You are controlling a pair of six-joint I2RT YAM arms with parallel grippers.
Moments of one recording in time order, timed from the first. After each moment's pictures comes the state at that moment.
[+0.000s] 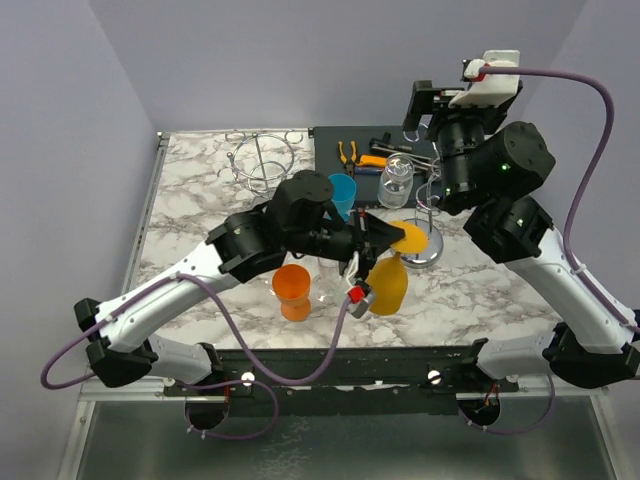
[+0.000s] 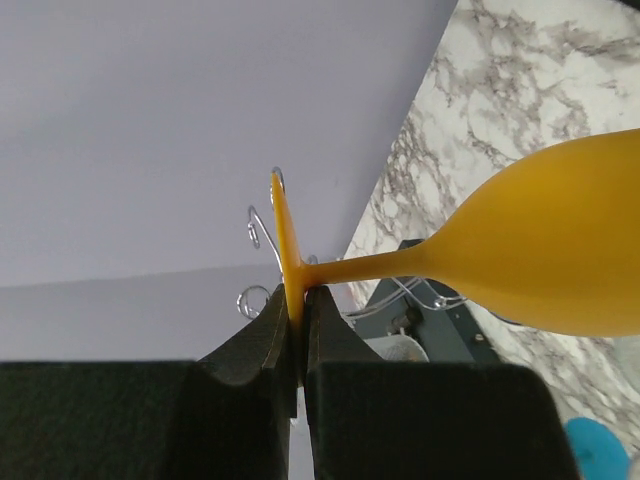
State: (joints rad) left arm -1.04 1.27 1.53 -0.57 0.58 1.46; right arm 0.92 1.30 1.77 -0.09 0.86 -0.32
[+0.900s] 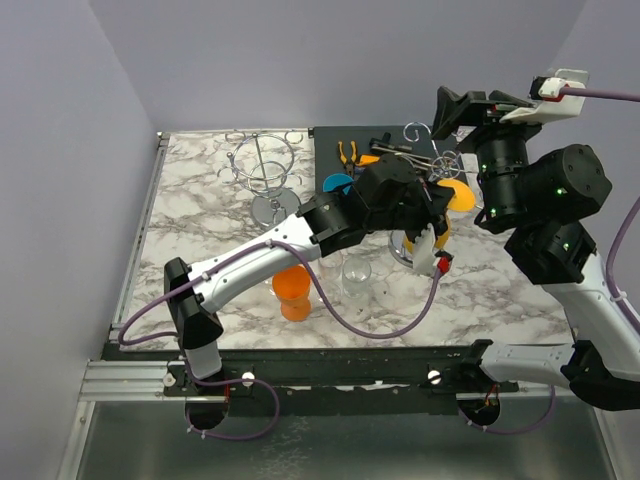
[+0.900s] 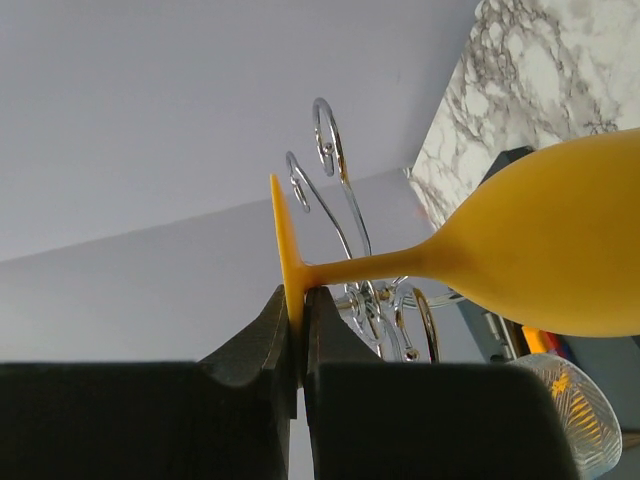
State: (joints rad) left arm -1.09 1.74 1.87 -0.43 0.28 1.64; right arm 0.88 1.14 1.68 -0.08 0.78 -0.16
